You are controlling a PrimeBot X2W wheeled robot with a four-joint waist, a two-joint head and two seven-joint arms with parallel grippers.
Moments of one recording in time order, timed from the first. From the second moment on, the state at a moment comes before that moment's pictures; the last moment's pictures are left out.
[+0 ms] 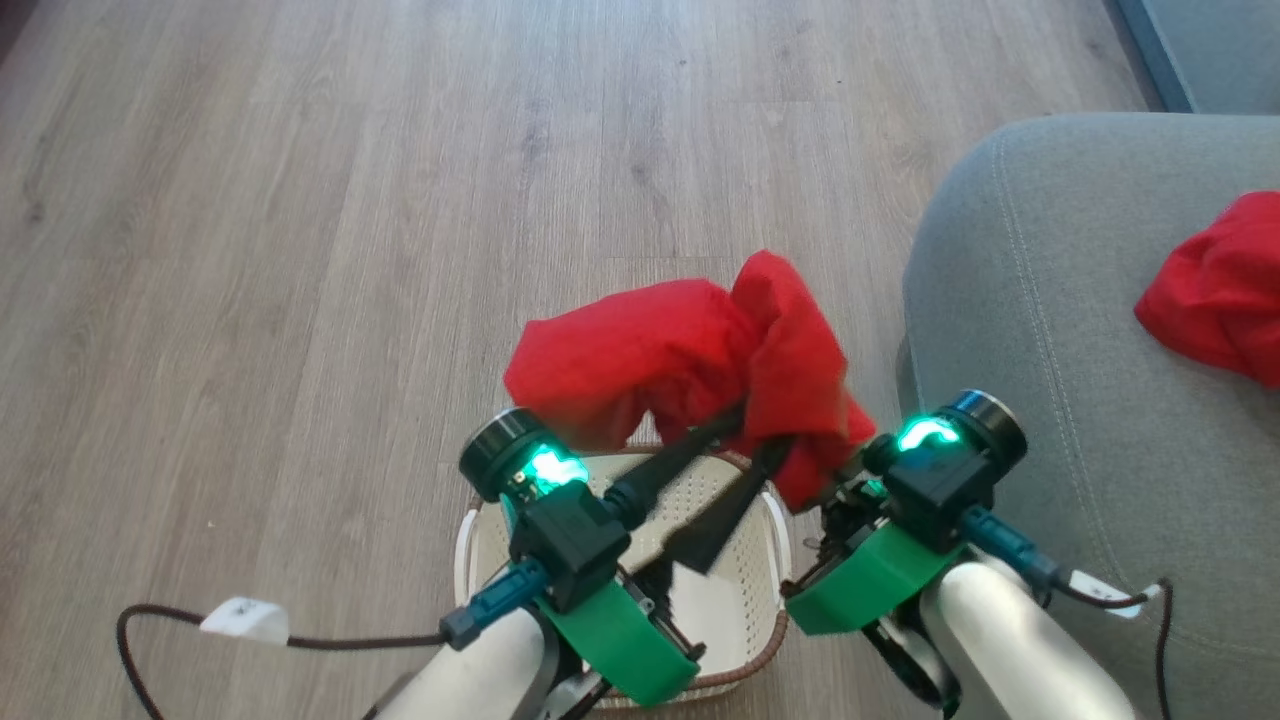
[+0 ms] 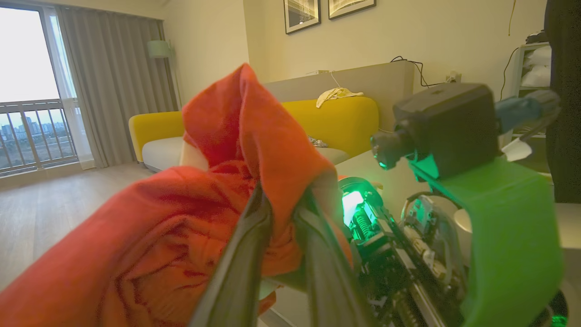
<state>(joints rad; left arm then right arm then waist) -0.27 0.10 -0.68 -0.04 -0.25 -0.13 -0.26 -0.25 -0.16 0.53 0.08 0.20 0.13 -0.26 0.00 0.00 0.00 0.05</state>
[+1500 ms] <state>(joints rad) -0.10 0.10 -0.58 0.21 -0.07 -0.13 -0.26 -0.05 -0.12 -0.01 0.11 0.16 0.13 -0.26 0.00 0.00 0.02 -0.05</state>
